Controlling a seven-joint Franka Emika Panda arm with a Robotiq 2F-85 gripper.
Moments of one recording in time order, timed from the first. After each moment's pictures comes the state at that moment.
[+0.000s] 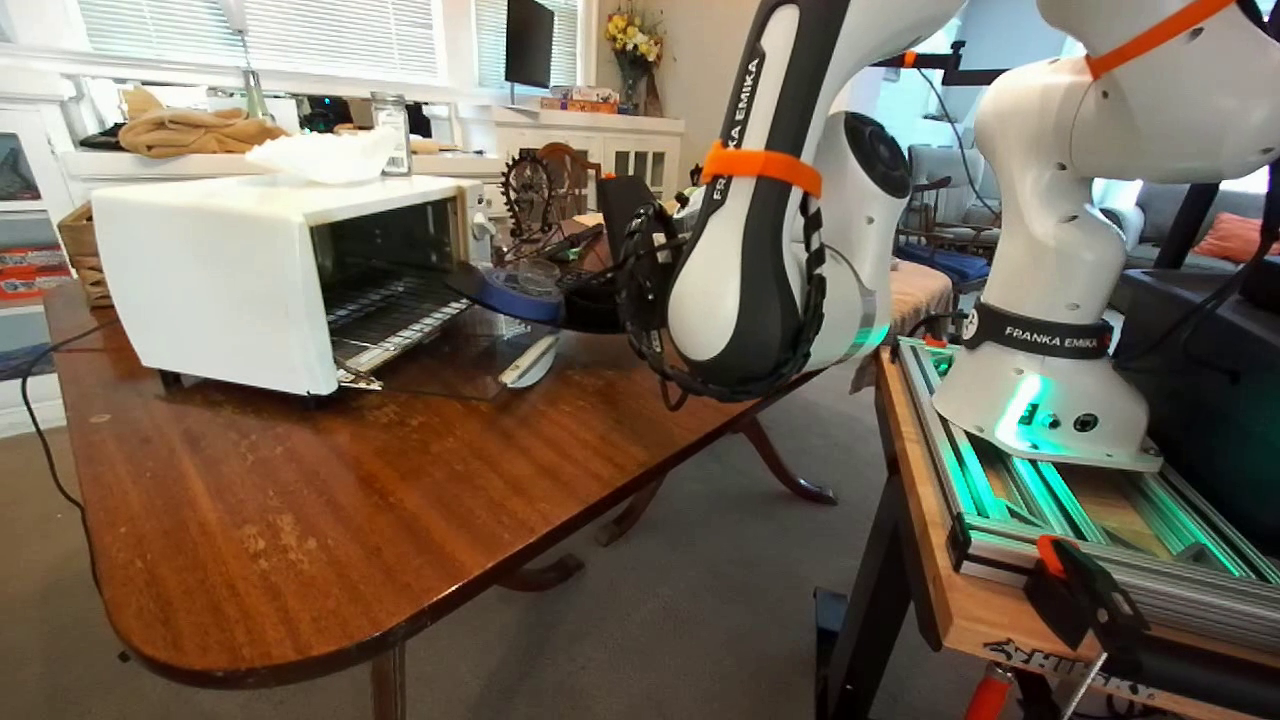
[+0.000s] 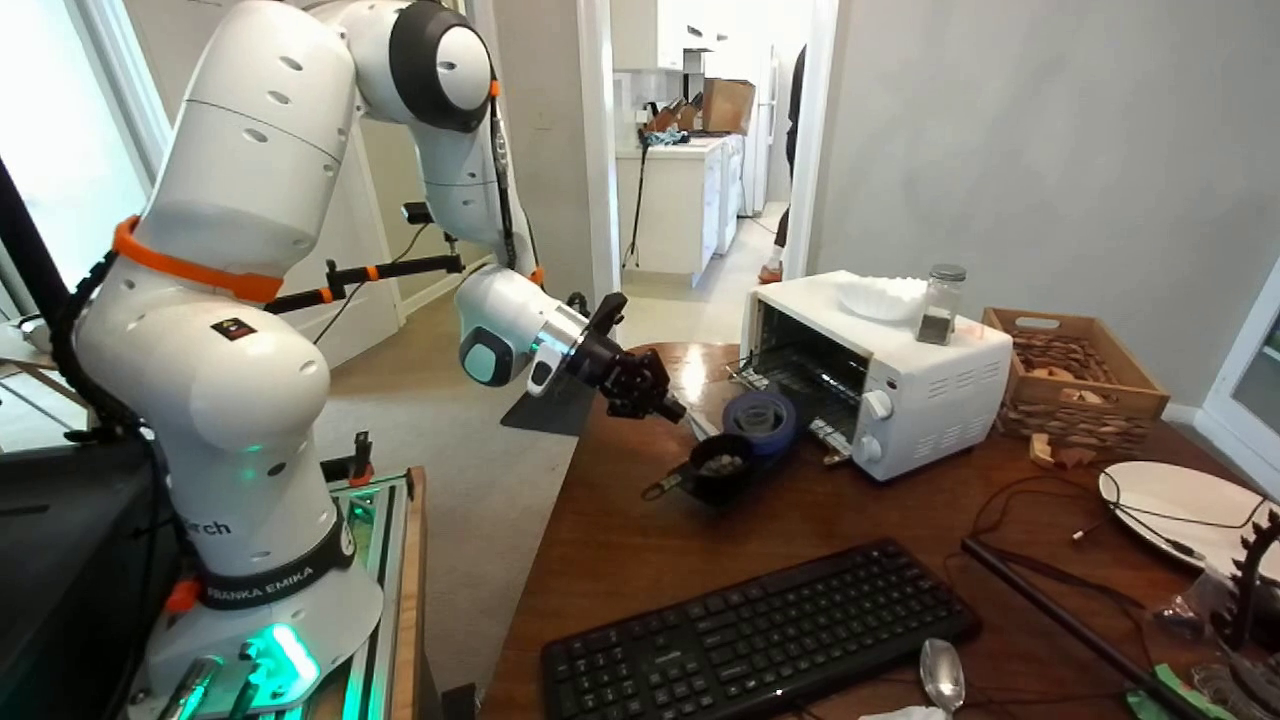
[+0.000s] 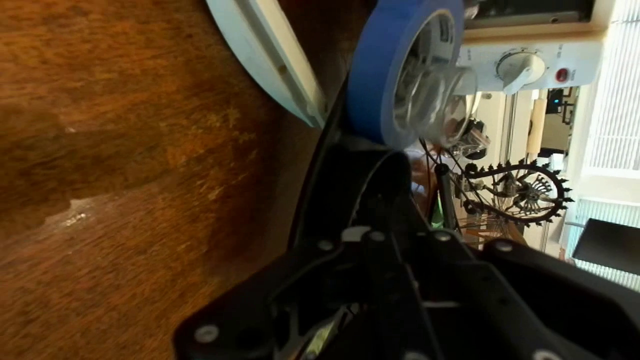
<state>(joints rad) 0.71 0.56 0.10 -2.50 1.40 4.22 1.53</state>
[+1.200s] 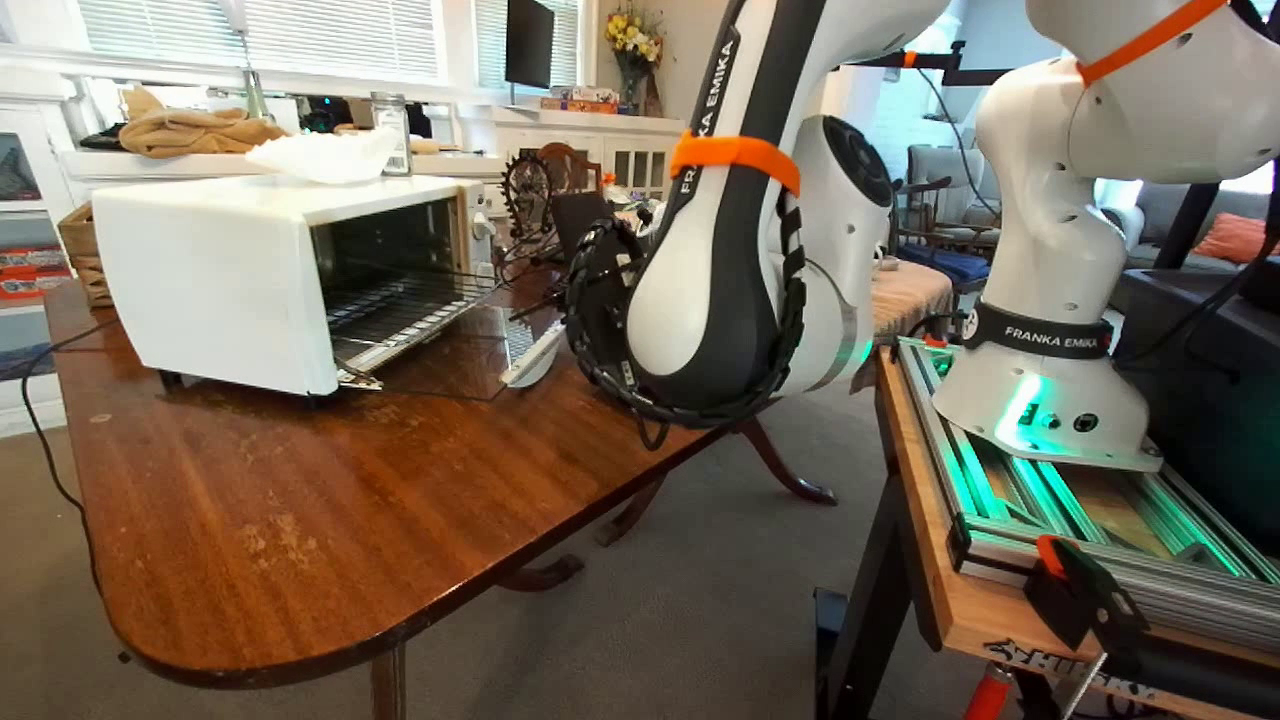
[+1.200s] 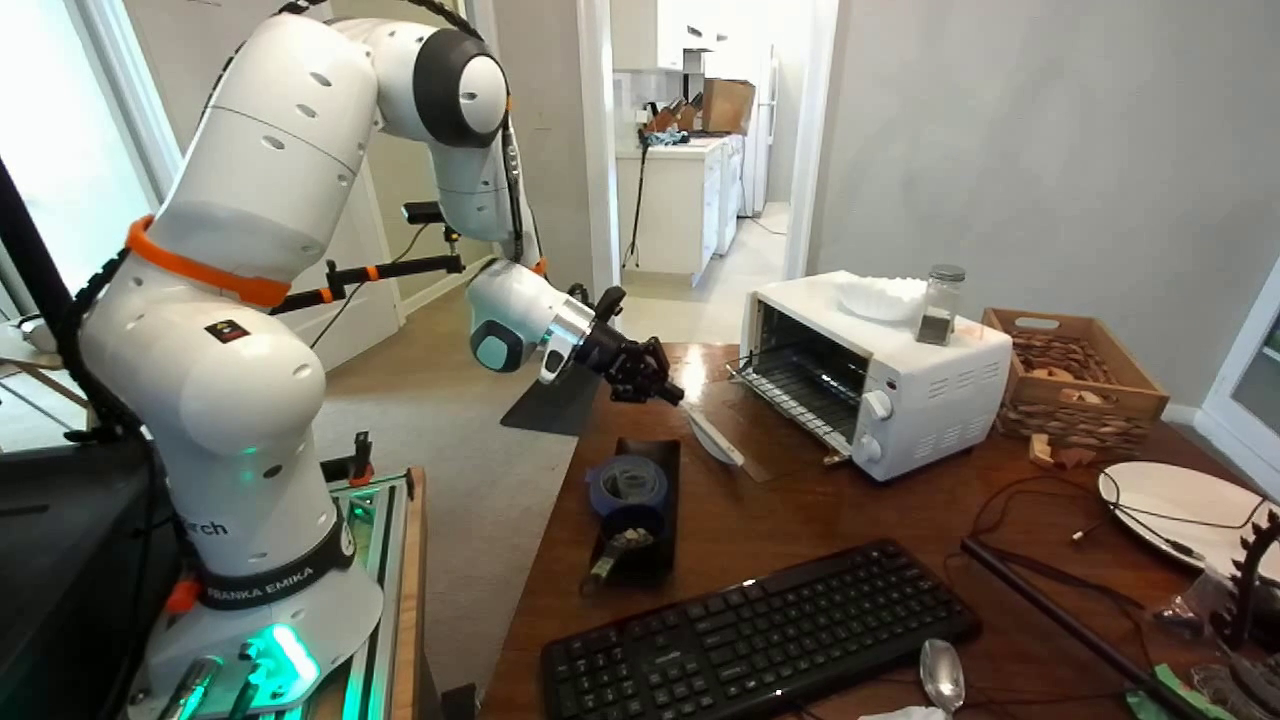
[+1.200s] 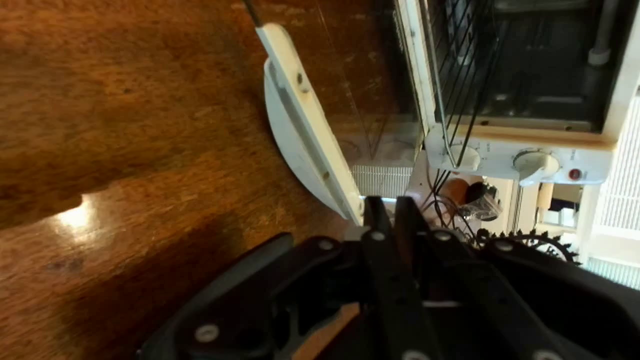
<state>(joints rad) 0.66 0.62 0.19 -2.35 1.37 4.22 1.40</state>
